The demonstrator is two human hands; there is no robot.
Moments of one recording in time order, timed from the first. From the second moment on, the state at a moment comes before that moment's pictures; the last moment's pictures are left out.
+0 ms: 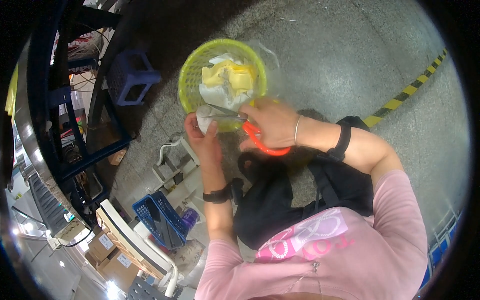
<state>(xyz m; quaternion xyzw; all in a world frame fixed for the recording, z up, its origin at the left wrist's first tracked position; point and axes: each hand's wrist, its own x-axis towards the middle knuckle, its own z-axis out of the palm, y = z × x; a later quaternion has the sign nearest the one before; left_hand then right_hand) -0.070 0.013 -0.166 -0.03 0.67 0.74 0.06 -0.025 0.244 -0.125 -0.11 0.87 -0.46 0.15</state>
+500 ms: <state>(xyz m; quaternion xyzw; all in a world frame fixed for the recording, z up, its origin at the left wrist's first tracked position) -0.061 0.044 -0.151 0.04 0.73 0.68 -0.02 -0.018 0.239 -0.123 -0.11 0.86 -0.48 0.12</state>
